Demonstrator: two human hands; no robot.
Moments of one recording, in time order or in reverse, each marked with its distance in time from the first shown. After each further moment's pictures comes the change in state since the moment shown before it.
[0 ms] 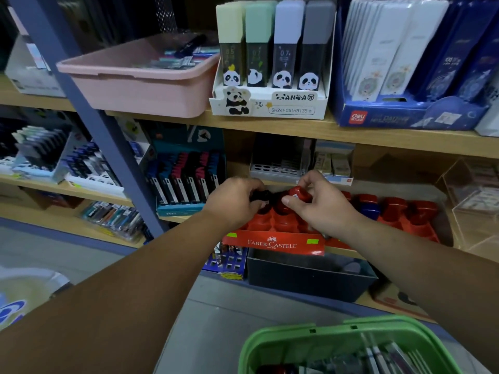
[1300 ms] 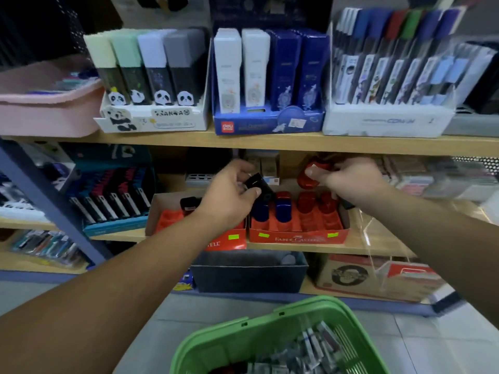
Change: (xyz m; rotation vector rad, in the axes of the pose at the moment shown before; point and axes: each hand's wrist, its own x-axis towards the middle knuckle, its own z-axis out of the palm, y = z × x) left_hand 0.009 0.156 0.027 -0.582 0.004 -0.043; right_hand -0.056 0.037 -0.172 -0.042 0.332 0.212
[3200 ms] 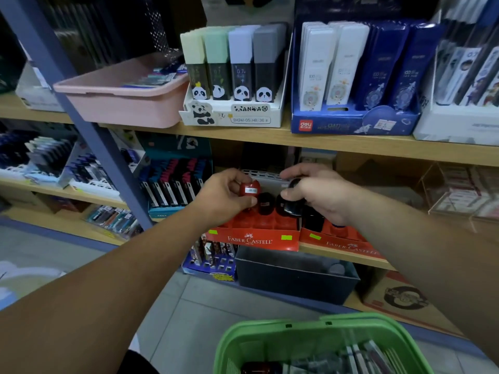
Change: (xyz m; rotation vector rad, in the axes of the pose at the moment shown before) left_hand -0.014 -0.070 -0.098 0.125 0.062 -0.193; right_hand -0.001 -0.069 0.125 0.333 -0.466 0.043
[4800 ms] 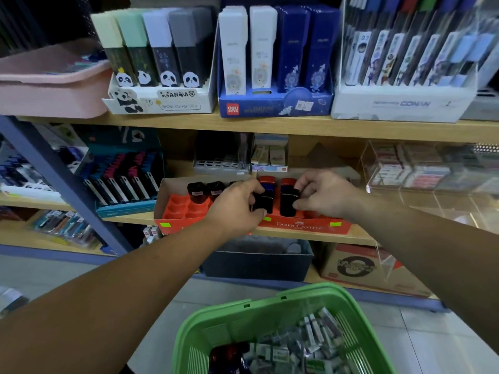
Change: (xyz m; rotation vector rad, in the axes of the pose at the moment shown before) left_hand -0.011 0.027 0.113 0.281 -0.147 0.258; right_hand -0.048 0.054 -0.095 -0.468 0.063 -0.006
